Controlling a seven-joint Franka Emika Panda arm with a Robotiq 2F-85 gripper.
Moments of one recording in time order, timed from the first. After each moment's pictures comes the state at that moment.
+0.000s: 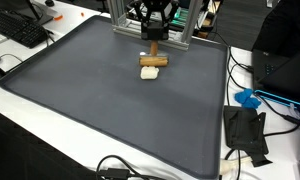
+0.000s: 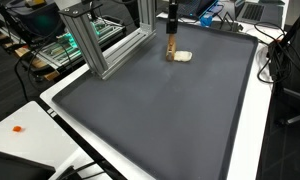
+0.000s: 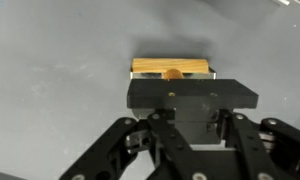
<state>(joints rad) 0.12 0.01 0.15 -2.29 -0.01 2.32 -0.20</state>
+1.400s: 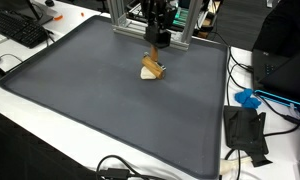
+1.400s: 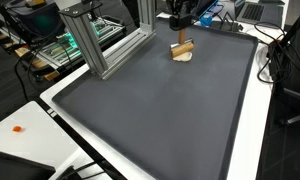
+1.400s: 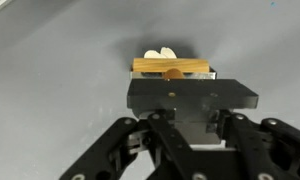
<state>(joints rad) 0.13 0.06 0.15 -2.23 -0.02 2.39 0.77</state>
